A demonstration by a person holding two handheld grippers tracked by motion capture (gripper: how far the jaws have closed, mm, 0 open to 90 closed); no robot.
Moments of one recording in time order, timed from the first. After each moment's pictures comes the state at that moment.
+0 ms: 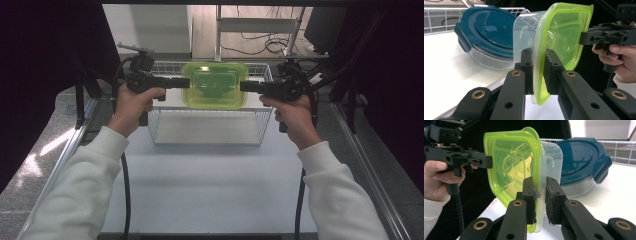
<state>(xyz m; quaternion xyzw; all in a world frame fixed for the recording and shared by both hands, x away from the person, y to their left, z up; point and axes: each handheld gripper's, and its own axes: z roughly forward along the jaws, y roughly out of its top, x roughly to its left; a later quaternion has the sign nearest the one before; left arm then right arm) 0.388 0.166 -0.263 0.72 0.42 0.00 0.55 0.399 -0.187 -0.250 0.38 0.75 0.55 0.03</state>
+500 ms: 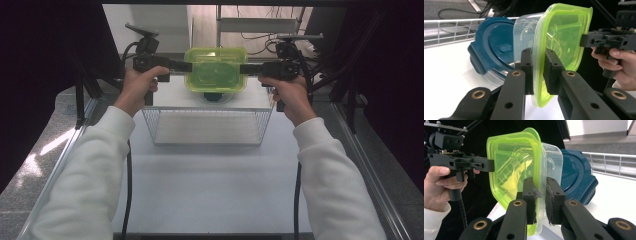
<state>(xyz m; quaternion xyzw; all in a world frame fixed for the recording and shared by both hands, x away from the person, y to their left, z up) 0.449 0.169 -0.256 0.70 0.46 -0.05 0.55 0.452 -0.184 -0.237 0.42 0.73 0.54 0.00</state>
